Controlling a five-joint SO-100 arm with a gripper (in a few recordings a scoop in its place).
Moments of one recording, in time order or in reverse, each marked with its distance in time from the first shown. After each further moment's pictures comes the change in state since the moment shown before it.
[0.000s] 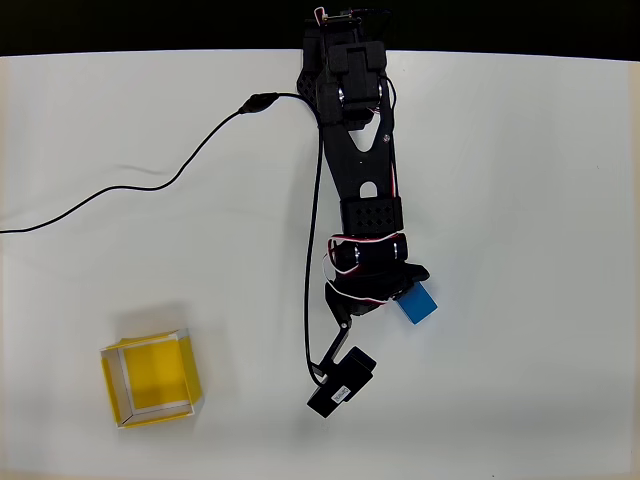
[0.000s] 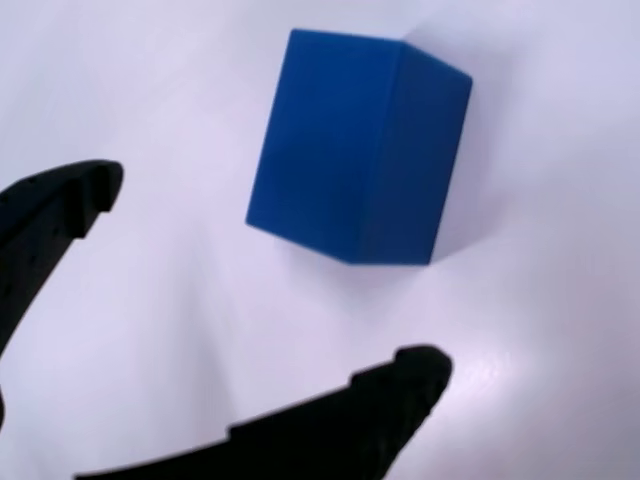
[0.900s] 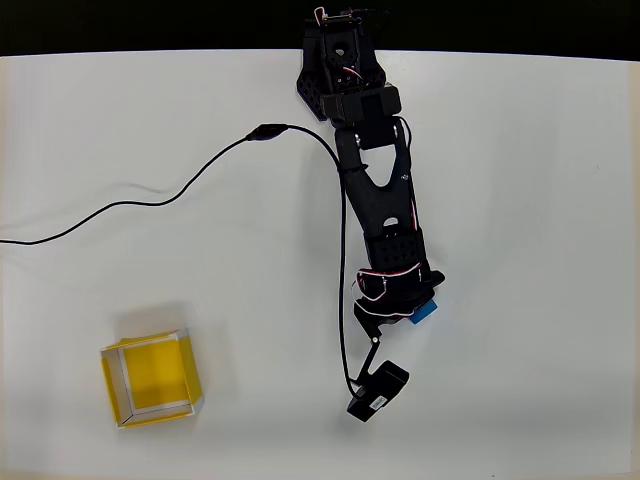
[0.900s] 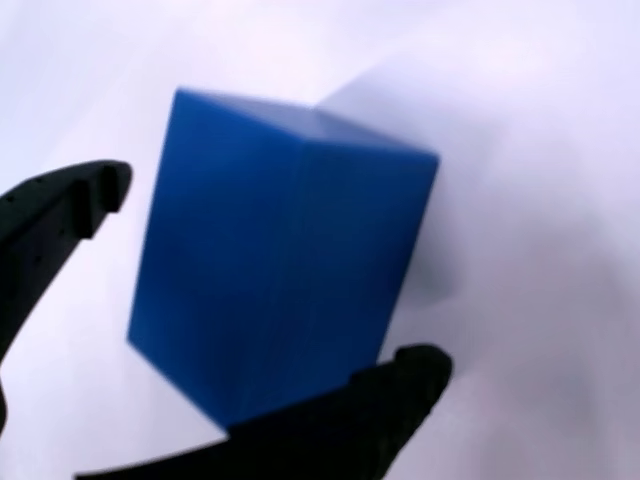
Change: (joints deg) arm -5.9 -17.5 -5.2 -7.1 1.2
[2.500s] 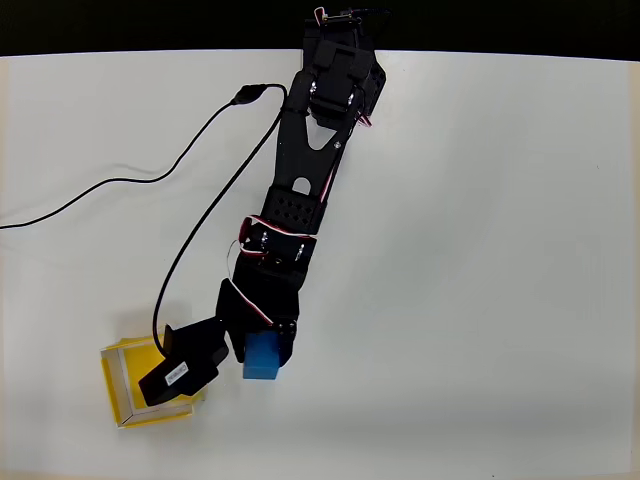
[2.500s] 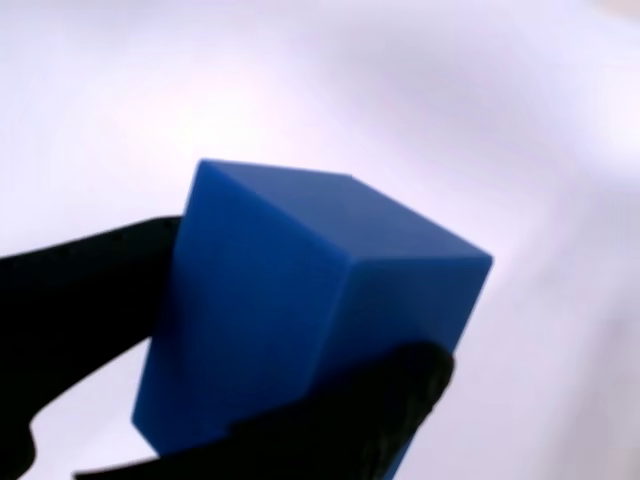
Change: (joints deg) arm 33.2 18.4 5.4 -23.8 2.8
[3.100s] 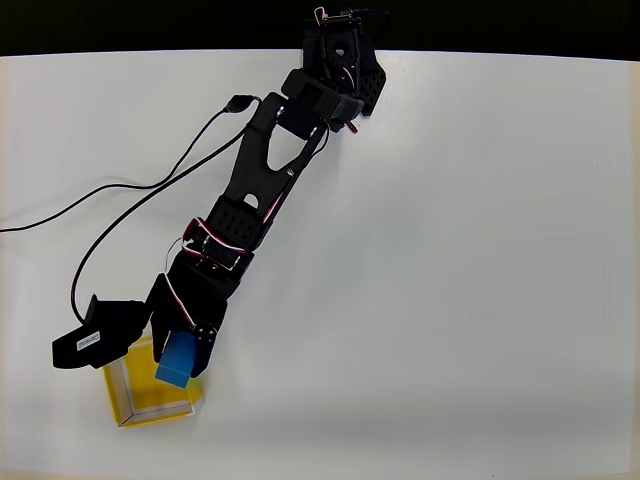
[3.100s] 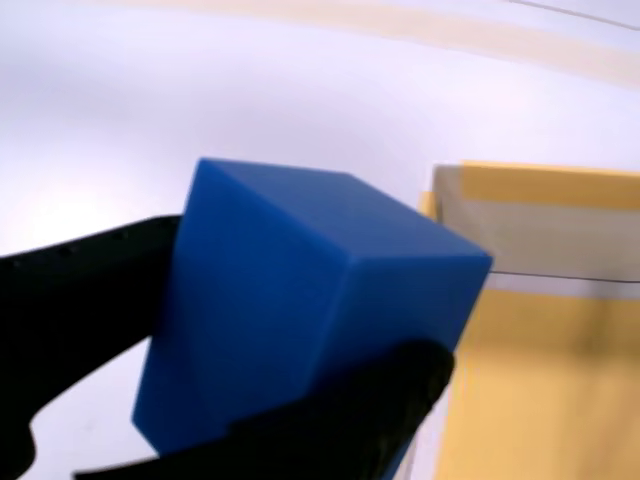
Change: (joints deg) arm 11.4 -19.9 -14.3 -12.4 3.3
